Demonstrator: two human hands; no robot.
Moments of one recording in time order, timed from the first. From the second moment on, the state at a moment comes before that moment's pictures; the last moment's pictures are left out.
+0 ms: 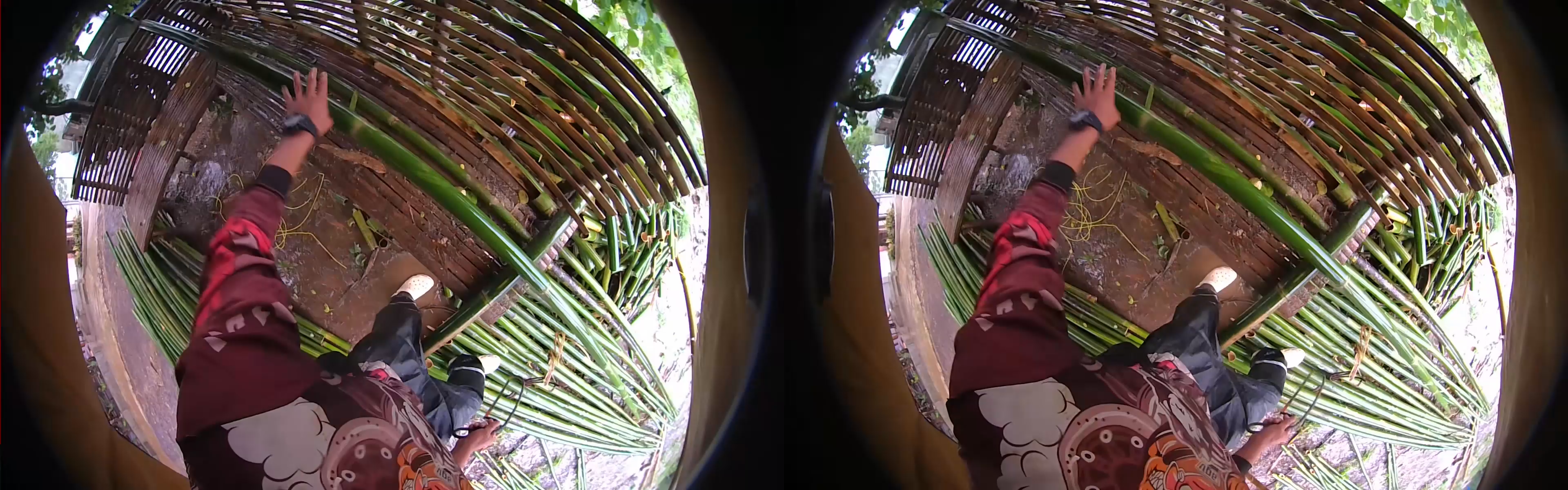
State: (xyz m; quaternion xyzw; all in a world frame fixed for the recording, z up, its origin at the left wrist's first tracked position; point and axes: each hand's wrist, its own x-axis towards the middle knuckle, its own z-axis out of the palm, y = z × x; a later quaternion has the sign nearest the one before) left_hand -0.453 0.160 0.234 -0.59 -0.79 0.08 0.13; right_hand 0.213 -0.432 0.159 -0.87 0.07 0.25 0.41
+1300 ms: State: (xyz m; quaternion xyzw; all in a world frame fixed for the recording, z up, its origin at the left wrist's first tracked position) left_hand -0.321 0.158 -0.008 -0.13 -0.91 -0.35 -0.19; right_hand 0.345 -0.235 0.071 -0.84 0.22 0.34 0.37
